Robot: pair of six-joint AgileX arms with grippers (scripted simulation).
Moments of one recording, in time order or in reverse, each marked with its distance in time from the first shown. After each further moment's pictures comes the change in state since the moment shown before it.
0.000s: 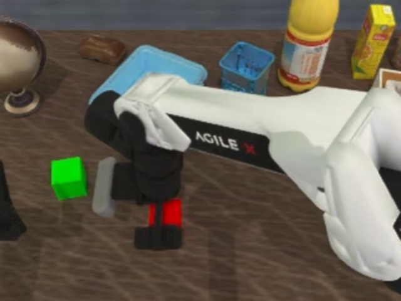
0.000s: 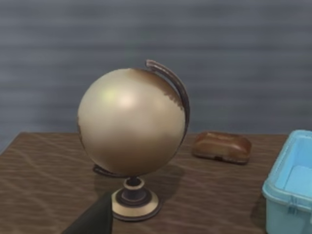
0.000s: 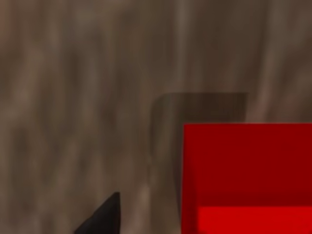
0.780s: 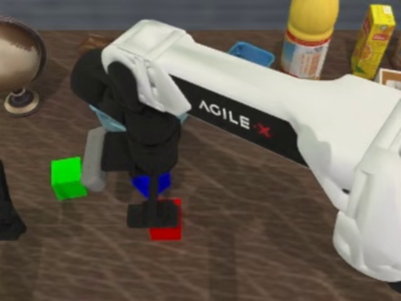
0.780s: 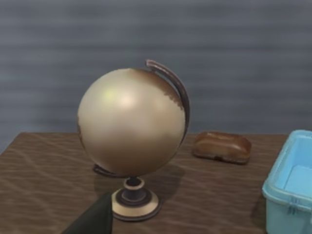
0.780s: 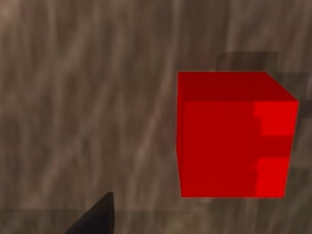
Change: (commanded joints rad) left arm 0.000 0.000 0.000 0.000 0.000 0.000; right arm 0.005 -0.019 0.243 -0.262 0.000 -0.003
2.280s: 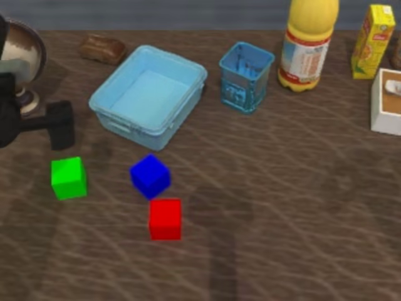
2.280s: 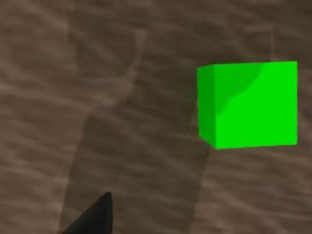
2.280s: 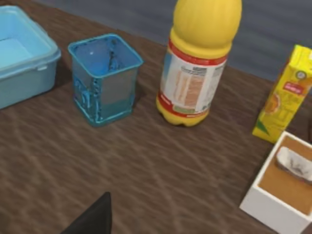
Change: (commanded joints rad) left arm -0.116 1.498 1.062 -0.797 0.001 -0.263; right arm -0.694 -1.831 -1.695 1.031 -0.047 0.477
